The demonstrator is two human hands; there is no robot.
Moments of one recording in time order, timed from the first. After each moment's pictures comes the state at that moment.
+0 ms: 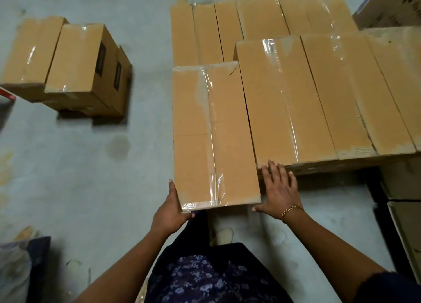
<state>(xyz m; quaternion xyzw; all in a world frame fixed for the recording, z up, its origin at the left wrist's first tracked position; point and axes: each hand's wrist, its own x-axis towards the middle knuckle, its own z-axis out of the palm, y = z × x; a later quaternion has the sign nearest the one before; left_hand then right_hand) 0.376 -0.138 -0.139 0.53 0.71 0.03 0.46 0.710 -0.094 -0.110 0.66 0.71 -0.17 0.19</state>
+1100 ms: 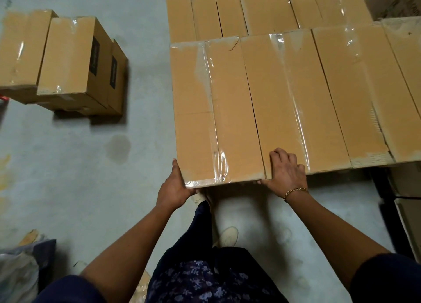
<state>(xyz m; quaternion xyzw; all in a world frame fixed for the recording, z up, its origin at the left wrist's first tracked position) 0.371 -0.026 -0.144 0.53 0.73 0.03 0.42 0.694 -0.001 -0.100 0.70 0.68 -0.13 0.15</state>
